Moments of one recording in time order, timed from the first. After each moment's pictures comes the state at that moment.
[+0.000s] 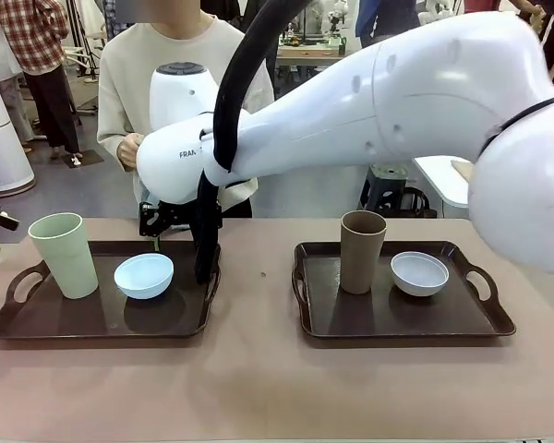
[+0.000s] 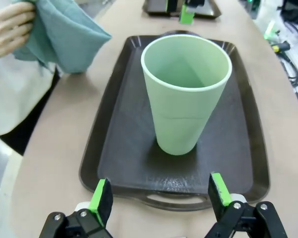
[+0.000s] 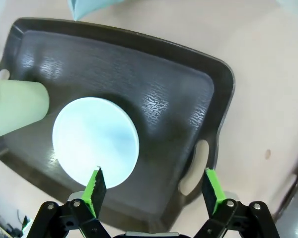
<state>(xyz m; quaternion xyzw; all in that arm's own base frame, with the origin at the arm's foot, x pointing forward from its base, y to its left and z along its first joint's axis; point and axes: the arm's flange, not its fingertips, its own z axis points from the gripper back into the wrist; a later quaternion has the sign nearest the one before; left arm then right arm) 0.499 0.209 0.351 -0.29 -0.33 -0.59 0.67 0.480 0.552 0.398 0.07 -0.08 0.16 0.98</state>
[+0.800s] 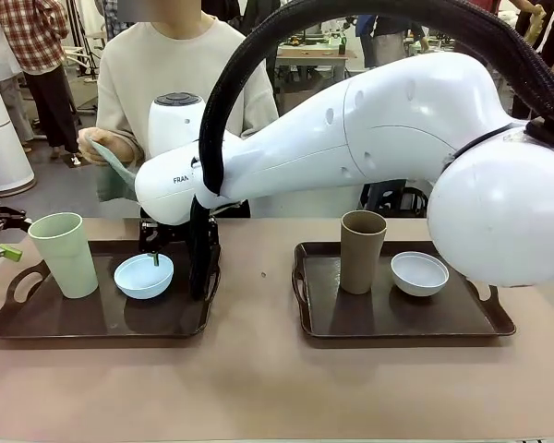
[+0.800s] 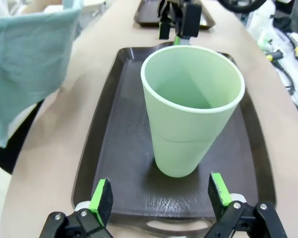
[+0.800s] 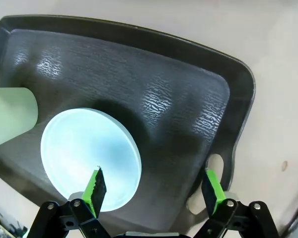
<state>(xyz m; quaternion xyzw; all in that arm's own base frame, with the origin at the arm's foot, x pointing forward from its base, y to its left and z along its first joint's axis) 0.514 0.184 0.331 -0.32 -0.34 -0.59 0.65 0.487 0.564 0.363 0.07 -0.07 0.15 0.98</state>
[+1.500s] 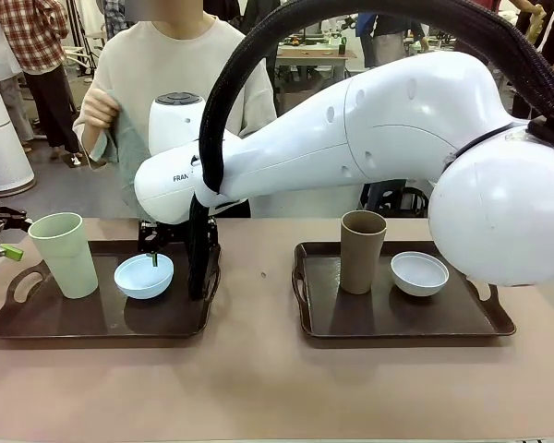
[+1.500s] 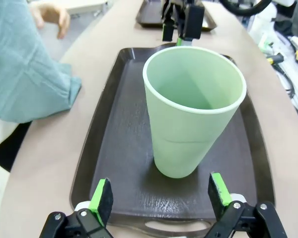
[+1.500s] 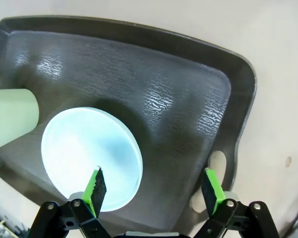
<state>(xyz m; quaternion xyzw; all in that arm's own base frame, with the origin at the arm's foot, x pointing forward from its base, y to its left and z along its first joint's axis) 0.514 0.184 0.329 -0.33 -0.34 -0.59 0.66 0.487 0.563 0.360 0.08 -0.07 0.14 0.99</state>
